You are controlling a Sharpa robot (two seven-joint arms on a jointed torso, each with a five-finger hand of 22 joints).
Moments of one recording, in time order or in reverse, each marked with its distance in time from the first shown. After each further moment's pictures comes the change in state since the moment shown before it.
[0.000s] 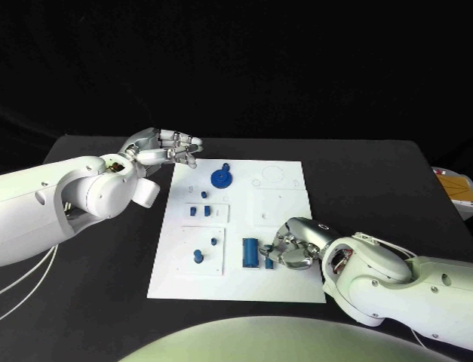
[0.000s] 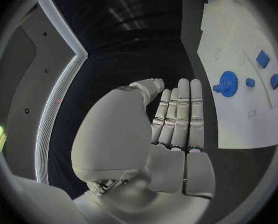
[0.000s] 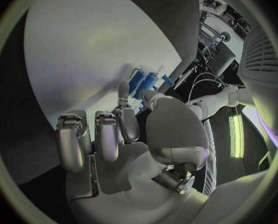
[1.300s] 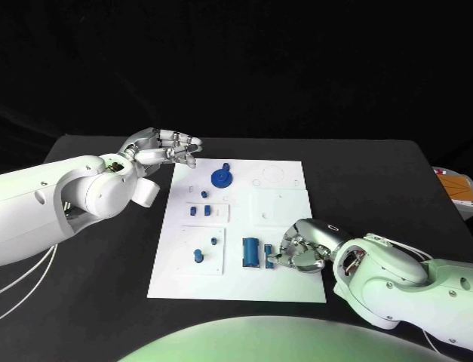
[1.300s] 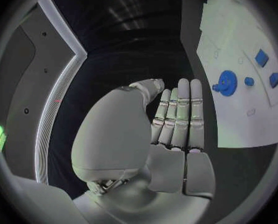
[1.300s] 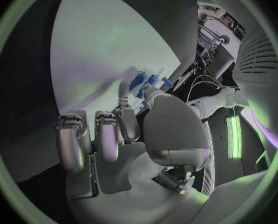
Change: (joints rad) left arm 0.000 -0.003 0.000 -0.002 0.000 0.003 -0.004; left_hand -0.004 0.004 0.004 -0.004 0.000 0.000 0.000 0.000 0.000 0.000 0.000 0.000 0.000 0.000 0.000 0.000 0.000 0.000 0.000 0.000 0.000 0.002; right arm 0.000 -0.063 0.000 0.026 -0.008 0.027 0.047; right_hand 0.079 -0.017 -0.111 -0.003 -0.168 0.000 0.000 0.016 -0.032 0.000 0.000 0.000 0.000 0.000 0.000 0.000 0.001 0.000 0.000 0.000 0.000 0.000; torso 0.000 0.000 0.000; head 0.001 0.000
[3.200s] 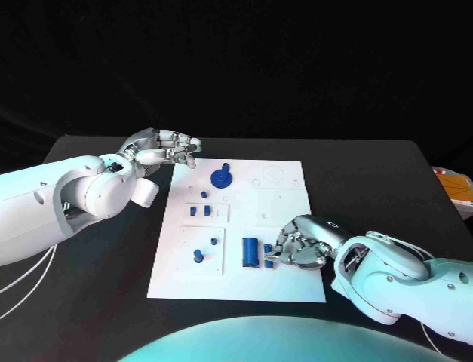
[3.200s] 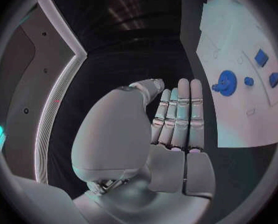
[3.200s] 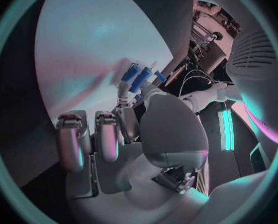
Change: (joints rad) left arm 0.000 0.000 0.000 -0.002 0.000 0.002 -0.002; left_hand 0.000 0.000 0.000 0.000 0.000 0.000 0.000 0.000 -0.001 0.000 0.000 0.004 -0.001 0.000 0.000 0.000 0.001 0.000 -0.004 0.004 0.000 0.001; right arm 0.000 -0.004 0.002 -0.029 0.055 -0.044 0.149; right_hand 0.073 -0.001 -0.057 -0.003 -0.017 -0.013 0.013 0.004 -0.018 0.000 0.000 -0.031 0.000 0.000 0.000 0.000 -0.001 0.000 0.000 0.000 -0.004 0.000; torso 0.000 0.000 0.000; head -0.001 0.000
